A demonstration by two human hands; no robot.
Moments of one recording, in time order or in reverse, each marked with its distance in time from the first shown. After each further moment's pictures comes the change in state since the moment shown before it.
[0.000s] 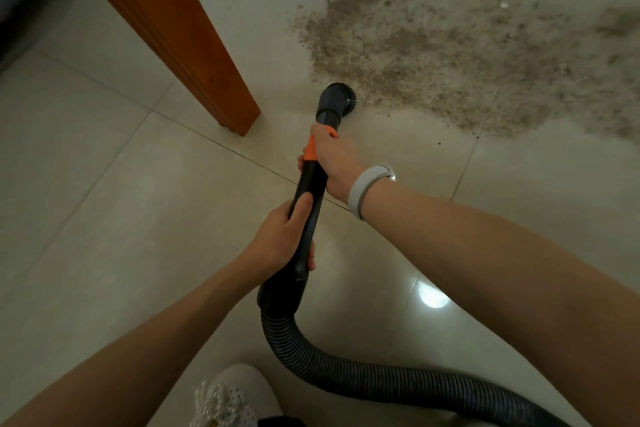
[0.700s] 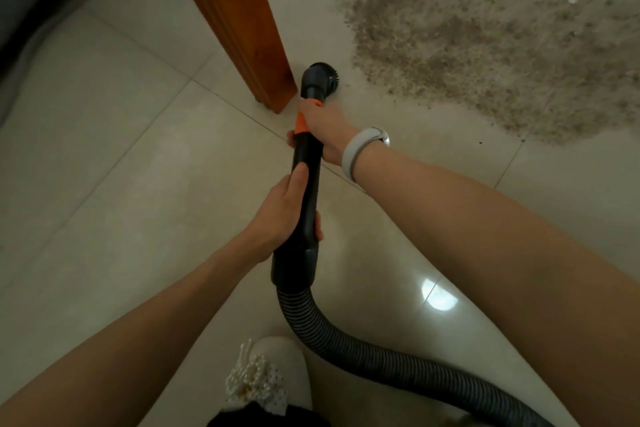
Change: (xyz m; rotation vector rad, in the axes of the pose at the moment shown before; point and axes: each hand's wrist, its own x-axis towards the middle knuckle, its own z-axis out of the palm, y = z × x) left_hand -0.008 -0.004 -0.024 -0.180 0.128 -0.022; right_hand 0.006 -0.005 0.058 -0.231 -0.177 0.043
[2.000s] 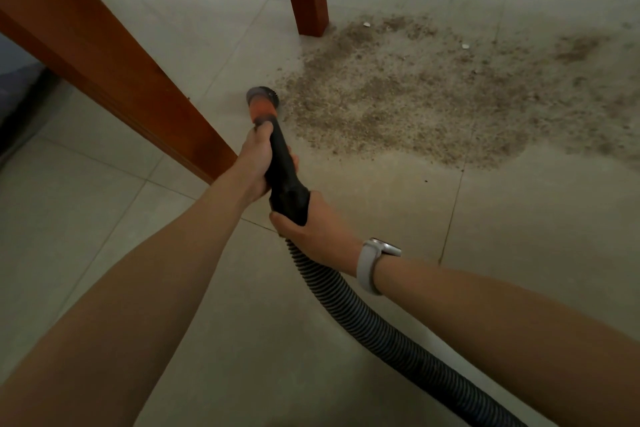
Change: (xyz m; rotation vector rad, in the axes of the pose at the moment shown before) left_hand 0.142 0.120 0.013 -0.403 0.037 -0.058; right_hand -0.063 0.021 -0.062 -0.560 0.038 -0.509
